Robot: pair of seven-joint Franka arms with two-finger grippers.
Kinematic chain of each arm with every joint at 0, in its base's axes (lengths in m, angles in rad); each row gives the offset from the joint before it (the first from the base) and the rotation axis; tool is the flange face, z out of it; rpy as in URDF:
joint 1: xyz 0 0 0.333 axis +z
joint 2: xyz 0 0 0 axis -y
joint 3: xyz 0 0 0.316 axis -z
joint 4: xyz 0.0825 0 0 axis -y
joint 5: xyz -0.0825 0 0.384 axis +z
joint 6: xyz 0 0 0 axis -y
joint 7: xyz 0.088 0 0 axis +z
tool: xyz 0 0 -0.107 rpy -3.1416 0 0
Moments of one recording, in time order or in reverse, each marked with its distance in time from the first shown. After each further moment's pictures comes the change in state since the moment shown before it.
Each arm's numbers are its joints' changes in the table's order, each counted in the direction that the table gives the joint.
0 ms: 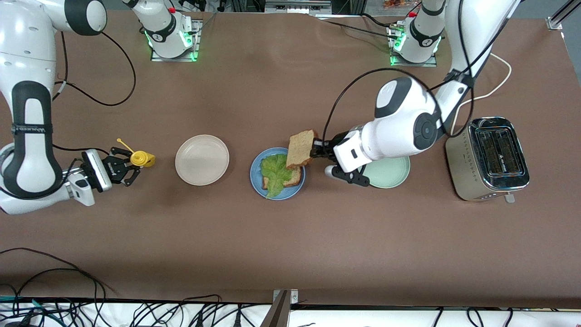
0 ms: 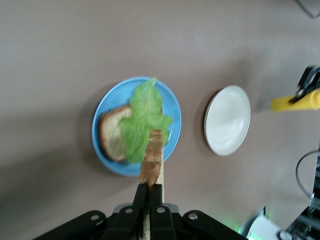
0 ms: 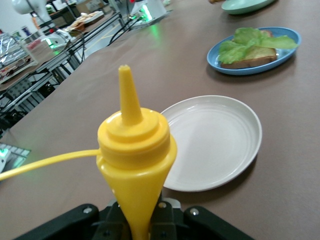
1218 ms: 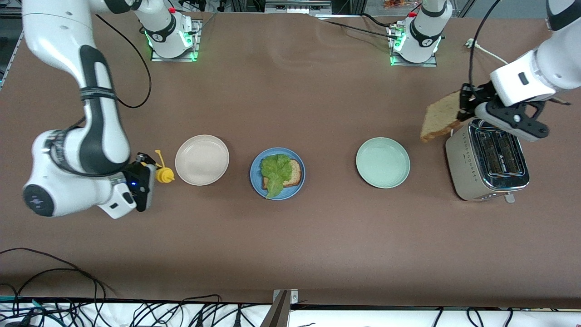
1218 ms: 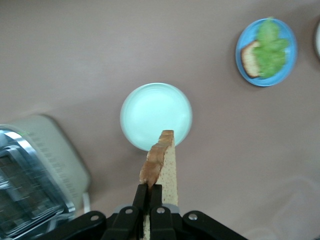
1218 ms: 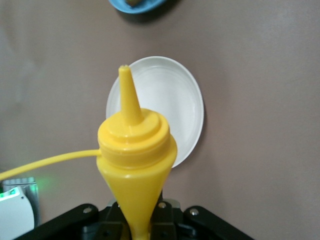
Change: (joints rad) left arm 0.104 0.498 -0.360 0.008 0.206 -0.669 -0.437; right arm 0.274 0.136 0.013 0.084 -0.340 0.169 -0.830
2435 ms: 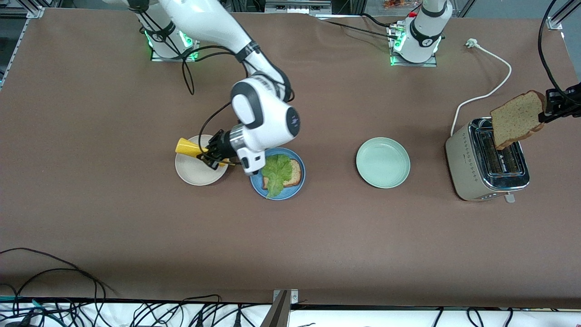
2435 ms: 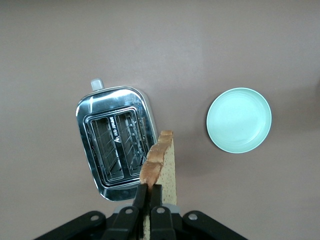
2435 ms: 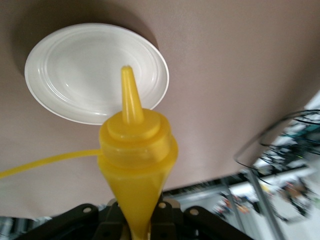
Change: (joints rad) left arm 0.004 0.041 -0.274 0.002 0.131 0.019 -0.021; right arm 0.629 -0.056 -0.003 -0.002 -0.912 -0.058 -0.759
